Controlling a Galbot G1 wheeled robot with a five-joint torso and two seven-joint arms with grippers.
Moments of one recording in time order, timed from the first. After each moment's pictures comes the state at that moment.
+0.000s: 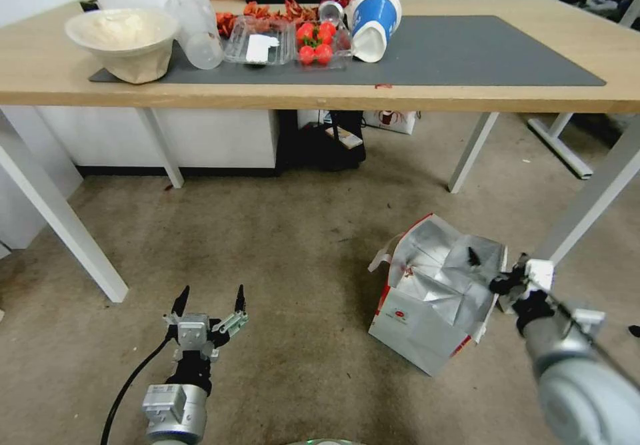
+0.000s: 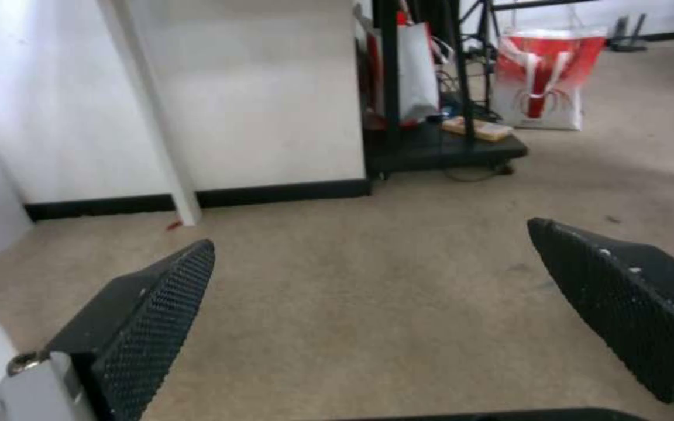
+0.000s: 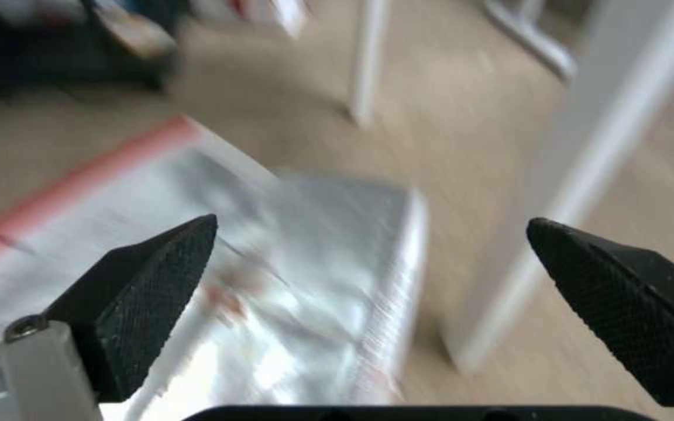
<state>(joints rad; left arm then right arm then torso) 1.81 -1.26 -0.37 -2.18 -0.14 -0.06 -0.31 -1.55 0.94 0.67 2.17 0.80 -0.50 0.57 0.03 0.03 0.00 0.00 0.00</state>
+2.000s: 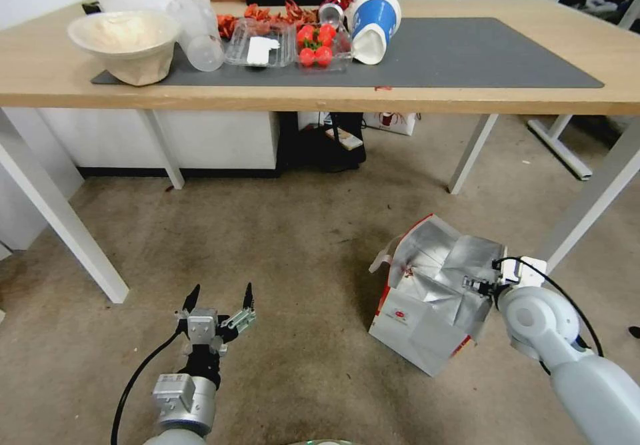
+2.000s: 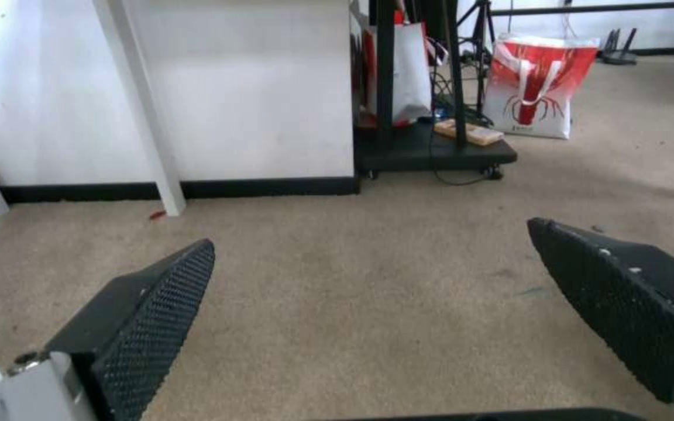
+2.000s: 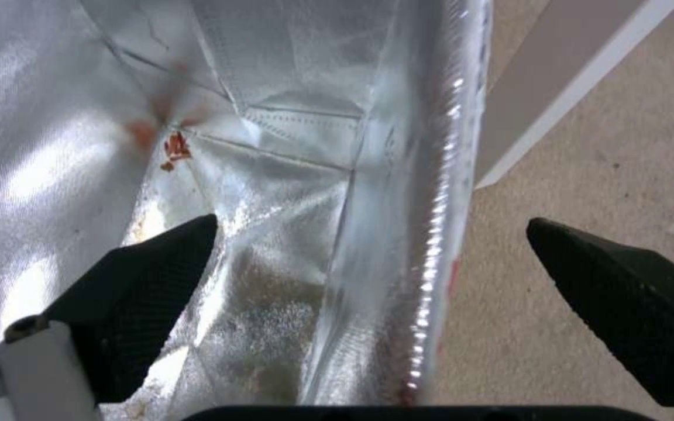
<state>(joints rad) 1.77 -1.25 -0.36 -2.17 -0.20 -0.07 -0.32 -1.20 0.92 0.40 1.86 1.18 -0.71 0.89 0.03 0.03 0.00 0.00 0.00</state>
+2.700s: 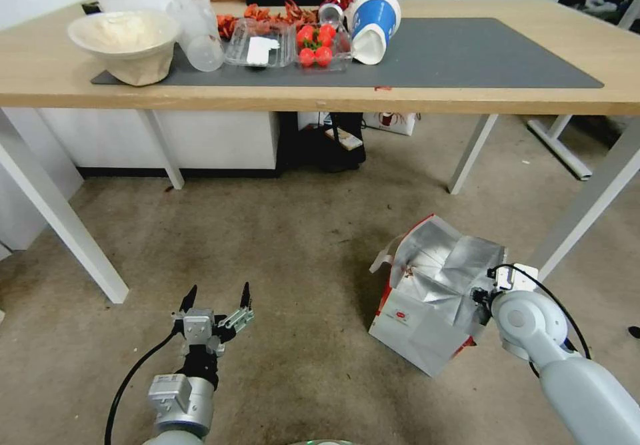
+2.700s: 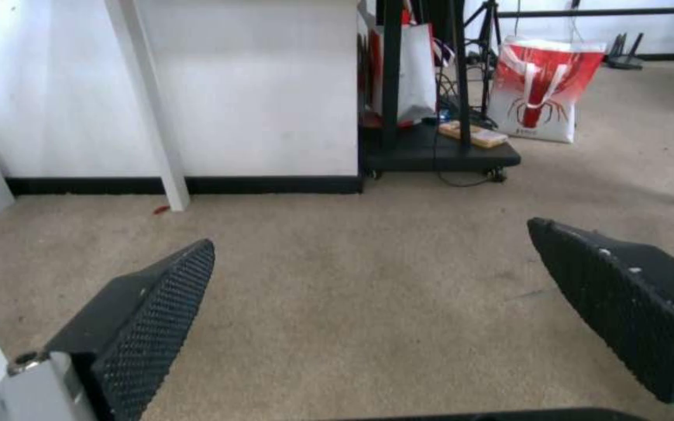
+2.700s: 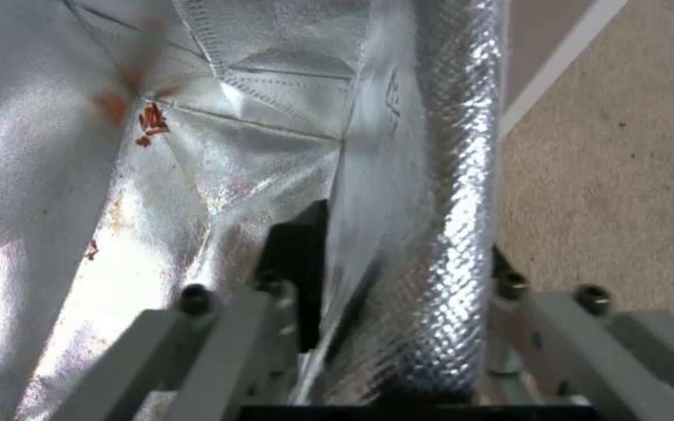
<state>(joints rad) 1.79 -1.24 -0.36 -2.18 -0.23 -0.07 -0.34 -1.21 0.95 0.41 1.83 1.19 -0.70 0.90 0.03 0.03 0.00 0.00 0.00</state>
